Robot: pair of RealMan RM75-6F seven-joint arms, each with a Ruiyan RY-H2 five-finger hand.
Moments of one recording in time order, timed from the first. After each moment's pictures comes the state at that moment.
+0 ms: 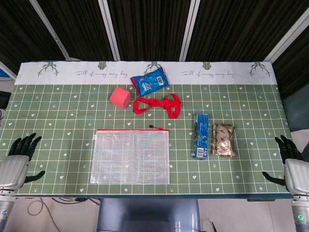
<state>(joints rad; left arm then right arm) -0.13 -1.12 0.00 -1.73 1.47 1.41 0.18 0.06 -1.12 0.10 -1.63 -1.41 1.47 0.04</state>
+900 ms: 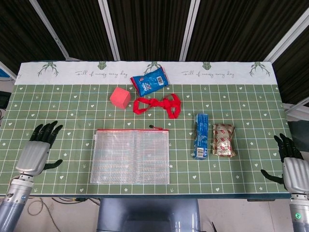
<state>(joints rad) -0.27 -1.13 -0.11 -1.88 1.39 1.28 0.36 0.06 -1.15 0.11 -1.62 -1.41 1.48 0.03</state>
